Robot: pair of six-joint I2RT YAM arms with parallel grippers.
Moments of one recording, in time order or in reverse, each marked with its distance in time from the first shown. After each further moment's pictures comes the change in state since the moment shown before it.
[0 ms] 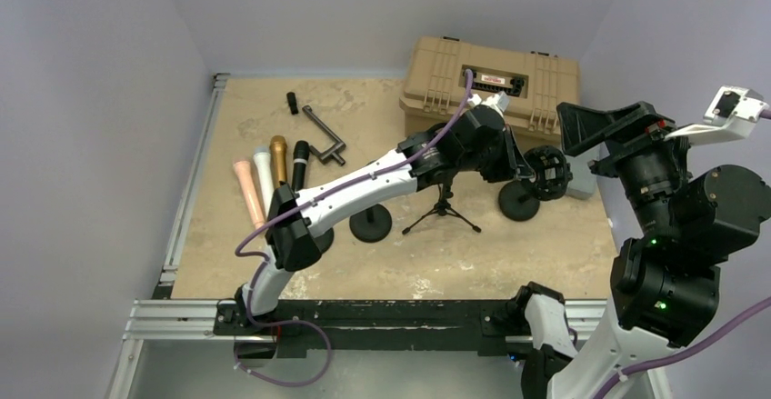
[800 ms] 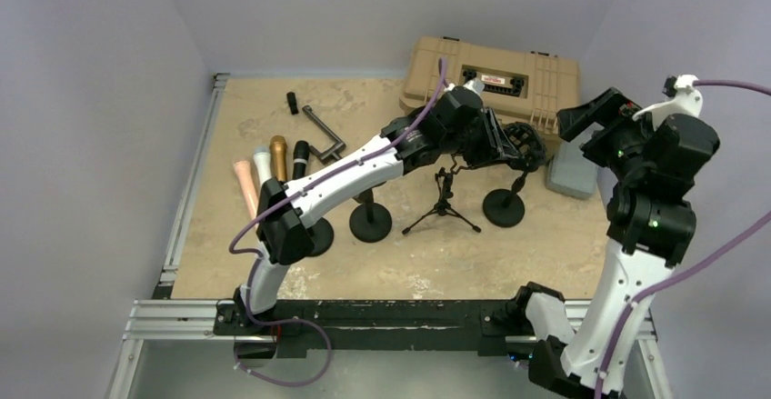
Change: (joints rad) left arm 0.093 -0.036 -0.018 -0.052 0.060 -0.072; right arm 0.024 0.048 -0.285 0.023 0.159 -0.126
